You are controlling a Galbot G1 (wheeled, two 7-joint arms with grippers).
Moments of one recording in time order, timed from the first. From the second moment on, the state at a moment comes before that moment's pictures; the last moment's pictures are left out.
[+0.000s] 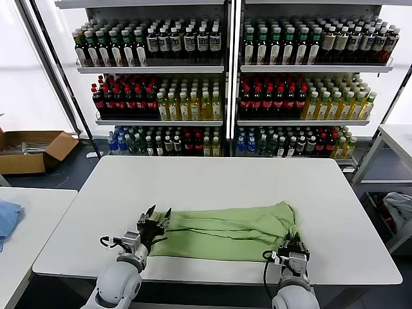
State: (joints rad) left arm 1.19 -1.24 -0.32 -1.82 -0.25 0.33 -0.08; right arm -1.38 1.46 0.43 2.01 0.10 -0.47 0.46
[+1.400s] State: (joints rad) left arm 1.30 -1.37 -0.42 -1.84 -0.33 0.44 -0.17; right arm -1.42 1.42 0.42 2.19 0.16 -0.45 0.47
